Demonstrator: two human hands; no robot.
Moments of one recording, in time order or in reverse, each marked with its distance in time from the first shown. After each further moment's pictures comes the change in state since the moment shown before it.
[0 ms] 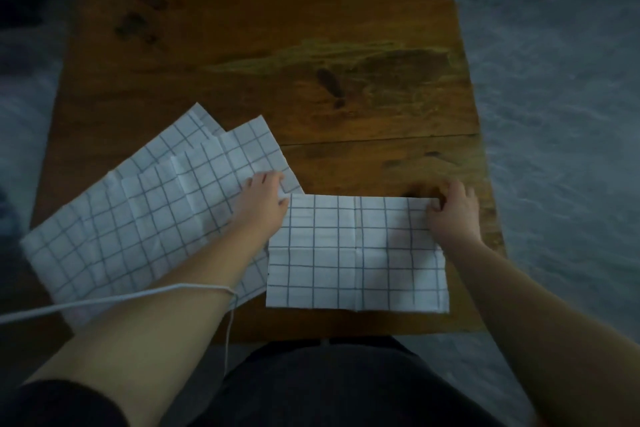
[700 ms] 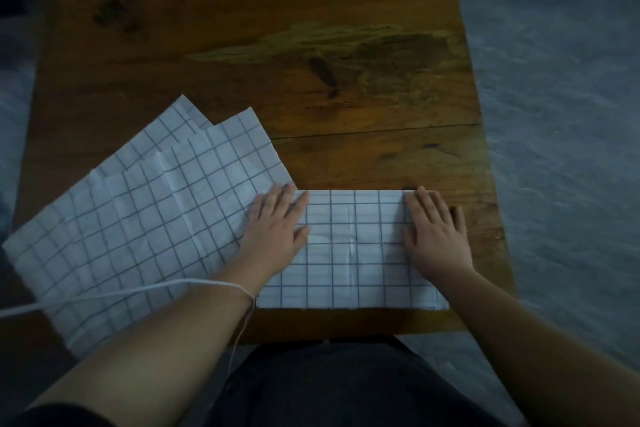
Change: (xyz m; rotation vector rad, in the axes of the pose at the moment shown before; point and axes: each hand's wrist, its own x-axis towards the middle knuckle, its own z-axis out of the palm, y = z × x) left_hand -0.027 -0.008 0.060 0.391 -0.161 0.308; right_hand -0.017 0.047 0.036 -0.563 -0.149 -0.368
